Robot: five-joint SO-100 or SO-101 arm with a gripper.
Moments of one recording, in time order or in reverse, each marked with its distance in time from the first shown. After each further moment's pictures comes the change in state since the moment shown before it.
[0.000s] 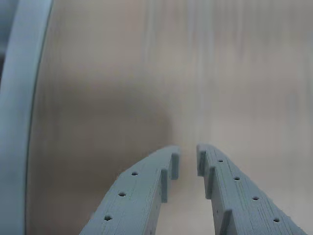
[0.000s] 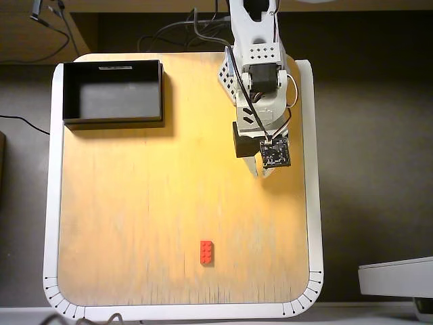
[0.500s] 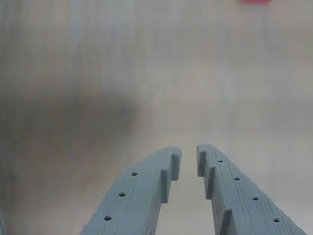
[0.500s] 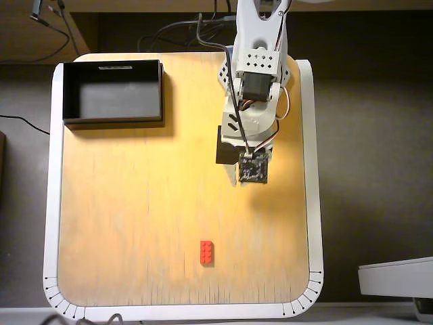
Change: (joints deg) arm 13.0 -37.4 -29.0 -7.7 2.6
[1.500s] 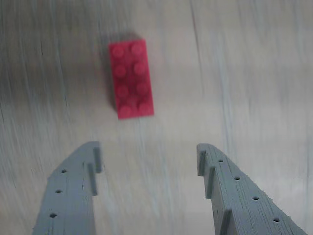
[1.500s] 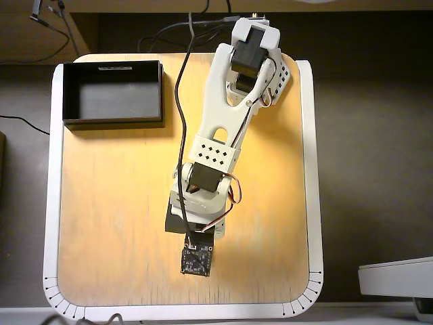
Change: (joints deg) arm 7.7 -63.0 -50.1 0.0 7.6
